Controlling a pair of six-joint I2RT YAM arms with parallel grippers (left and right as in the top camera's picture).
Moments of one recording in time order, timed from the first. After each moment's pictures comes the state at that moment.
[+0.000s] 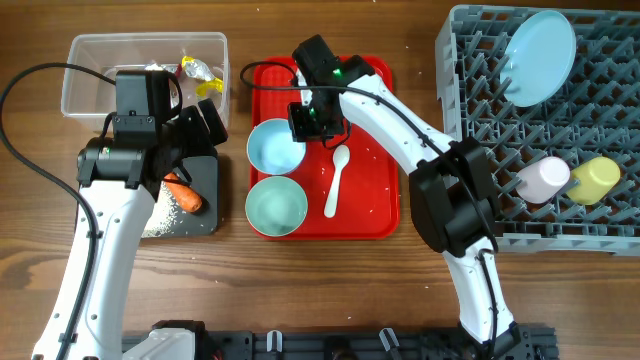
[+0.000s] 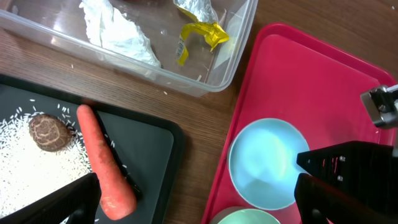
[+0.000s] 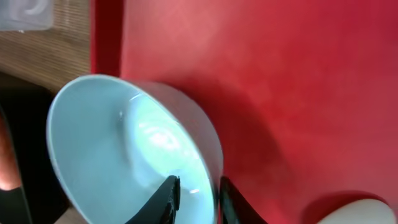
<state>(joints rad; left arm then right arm) -0.05 1.34 1.20 -0.82 -0.03 -0.41 0.57 2.31 1.94 -0.95 -0.31 0.39</state>
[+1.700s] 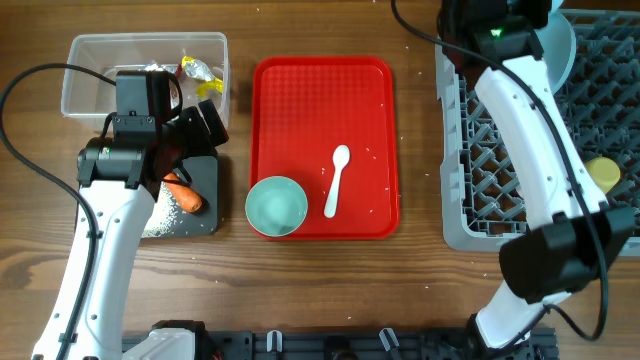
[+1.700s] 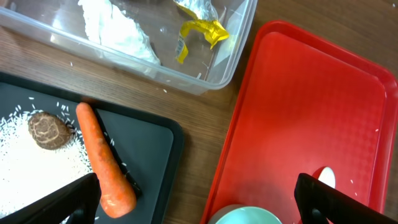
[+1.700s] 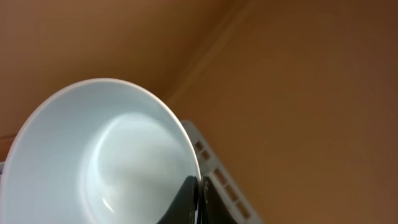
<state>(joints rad) -0.05 1.34 1.20 -0.83 -0.03 -0.41 0.23 1.88 1.88 -0.48 1.19 -0.24</state>
